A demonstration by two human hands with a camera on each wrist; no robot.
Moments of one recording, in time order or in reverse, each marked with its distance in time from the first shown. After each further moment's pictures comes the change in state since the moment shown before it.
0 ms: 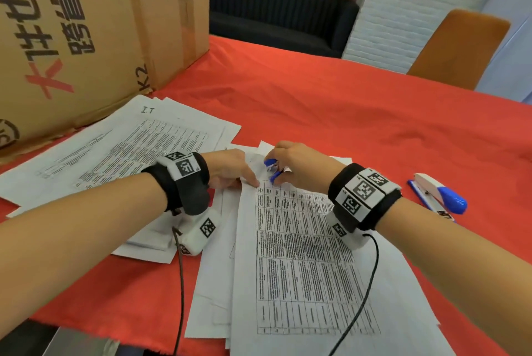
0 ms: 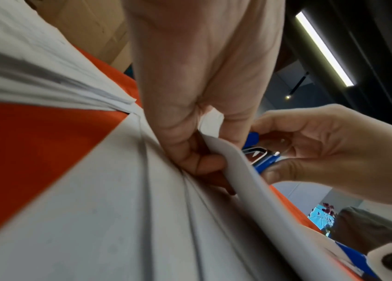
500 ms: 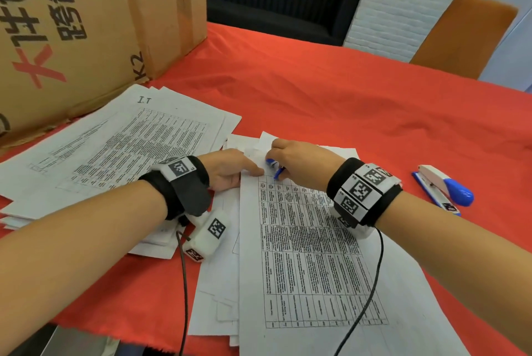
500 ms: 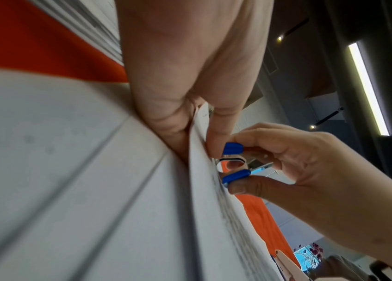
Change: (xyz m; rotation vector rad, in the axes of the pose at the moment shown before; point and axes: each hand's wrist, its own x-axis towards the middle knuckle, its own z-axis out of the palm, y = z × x) left_hand 0.005 -0.015 0.006 -0.339 -0.070 0.044; right_hand 0.004 -0.004 0.007 -0.241 -0.082 -0.053
